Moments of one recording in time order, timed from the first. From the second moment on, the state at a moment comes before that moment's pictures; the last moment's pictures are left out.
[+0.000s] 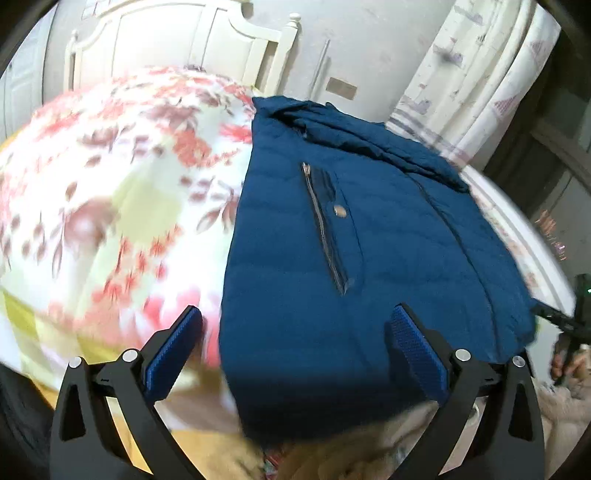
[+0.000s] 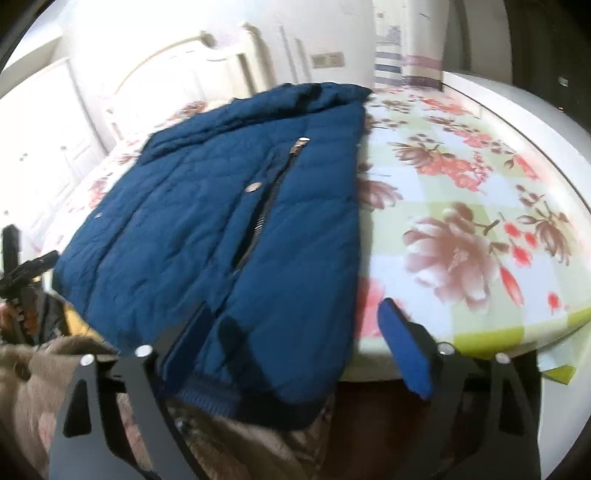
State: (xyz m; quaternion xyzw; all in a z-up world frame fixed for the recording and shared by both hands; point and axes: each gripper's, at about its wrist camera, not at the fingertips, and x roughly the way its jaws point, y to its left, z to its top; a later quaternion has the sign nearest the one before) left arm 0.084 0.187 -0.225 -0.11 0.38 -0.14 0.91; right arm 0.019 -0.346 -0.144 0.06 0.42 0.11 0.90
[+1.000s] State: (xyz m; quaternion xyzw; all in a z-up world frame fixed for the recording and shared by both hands) left arm 0.051 0.199 -0.232 -0.22 0.36 -0.24 0.87; right arm -0.021 -0.372 -0.147 0.17 0.39 0.23 0.88
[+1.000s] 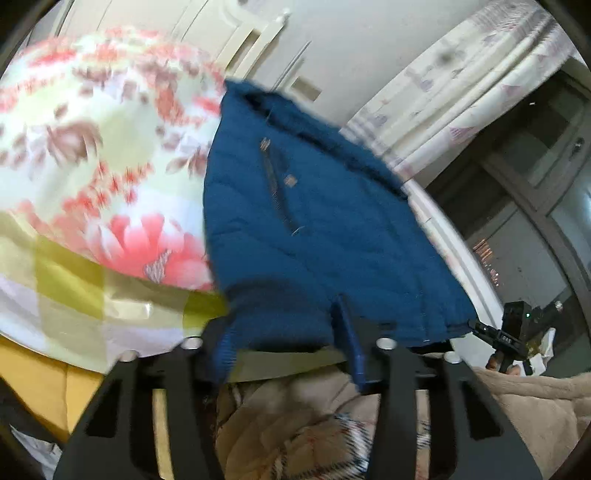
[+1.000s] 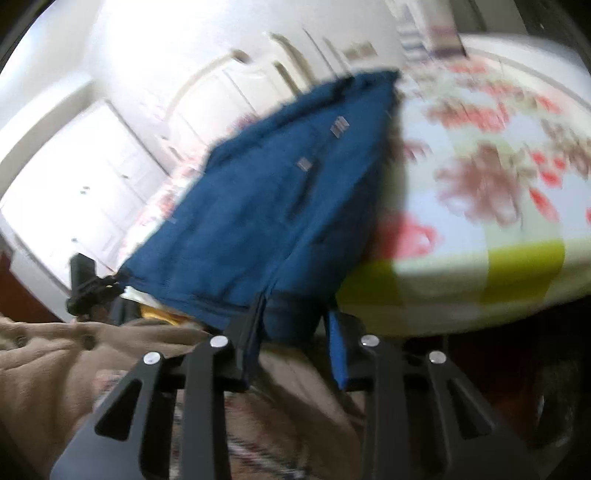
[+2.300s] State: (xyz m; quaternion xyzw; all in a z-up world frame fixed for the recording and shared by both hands) left arm 0.075 0.228 -0.124 -0.41 0.24 -0.41 0.78; right arm -0.032 -0.370 0.016 0.23 0.19 0.30 0.91
